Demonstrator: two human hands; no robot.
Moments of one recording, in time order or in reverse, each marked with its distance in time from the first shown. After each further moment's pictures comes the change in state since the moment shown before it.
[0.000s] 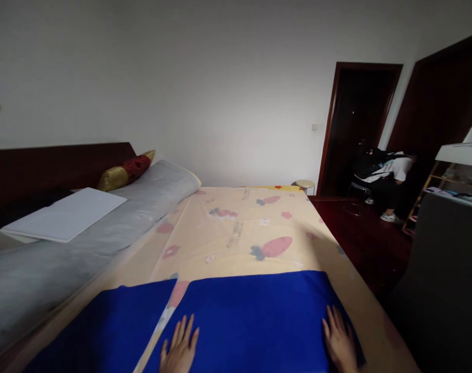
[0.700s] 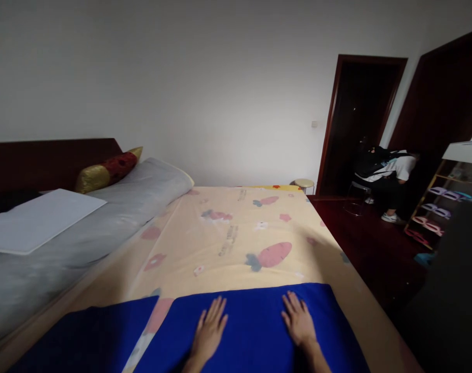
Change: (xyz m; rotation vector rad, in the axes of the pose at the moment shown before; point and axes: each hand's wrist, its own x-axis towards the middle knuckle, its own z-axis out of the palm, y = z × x) left_hand 0.078 0.098 0.004 -0.141 -0.050 0.390; right_hand 0.080 -0.124 0.009 0.089 -0.266 -0.388
